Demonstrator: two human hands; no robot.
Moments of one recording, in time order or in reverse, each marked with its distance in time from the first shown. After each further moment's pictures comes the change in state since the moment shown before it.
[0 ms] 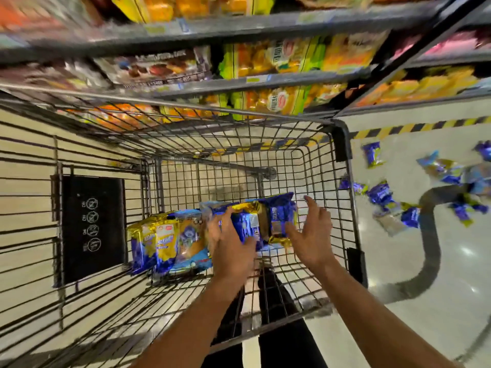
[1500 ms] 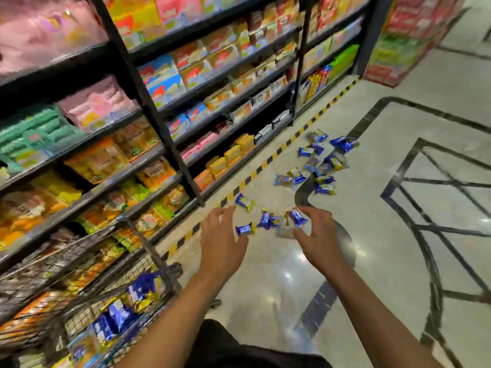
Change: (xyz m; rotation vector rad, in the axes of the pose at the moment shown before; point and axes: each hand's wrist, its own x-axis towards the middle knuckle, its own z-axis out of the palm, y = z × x) left_hand -0.402 0.269 0.198 0.490 -0.093 1.063; right_hand -0.278 0.337 -0.384 0.352 0.682 0.014
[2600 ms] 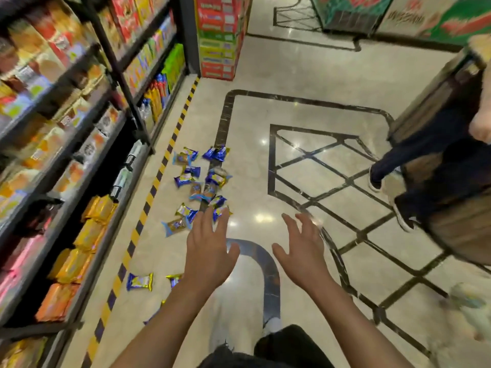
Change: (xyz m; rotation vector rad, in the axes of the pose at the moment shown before) left_hand 0.314 0.247 0.166 0.137 -0.423 0.628; right_hand 0.223 0.102 -0.164 -0.375 0.276 0.495
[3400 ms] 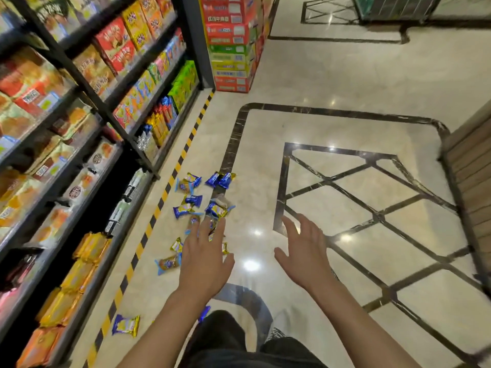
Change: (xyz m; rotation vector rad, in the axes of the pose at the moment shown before) left_hand 0.291 0.161 0.054 0.211 -0.032 -0.127; right_hand 0.336 0.149 -0.086 -0.106 -0.094 -0.158
